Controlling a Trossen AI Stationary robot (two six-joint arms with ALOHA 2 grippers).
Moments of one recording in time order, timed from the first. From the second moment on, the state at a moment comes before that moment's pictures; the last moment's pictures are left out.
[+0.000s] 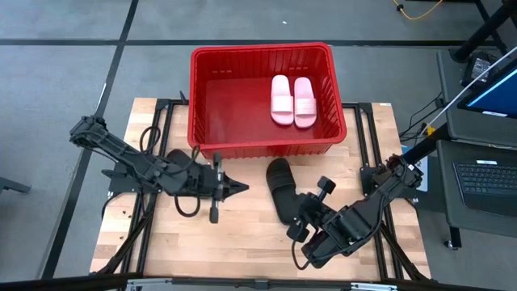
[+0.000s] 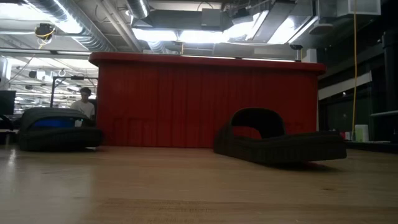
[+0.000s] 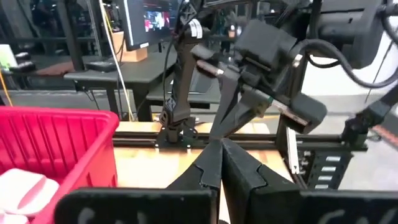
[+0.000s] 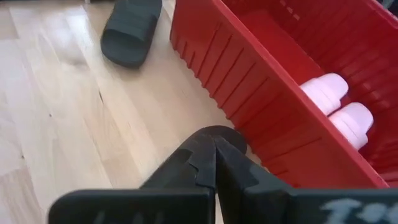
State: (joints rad) left arm -0.48 1.25 1.07 0.09 -0.53 -0.06; right arm 0.70 1.92 2.03 -1.57 0.90 1.08
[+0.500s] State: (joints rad) left arm -0.48 1.28 1.17 -0.11 -0.53 -0.11; right arm 0.74 1.76 1.67 -1.27 1.01 1.17
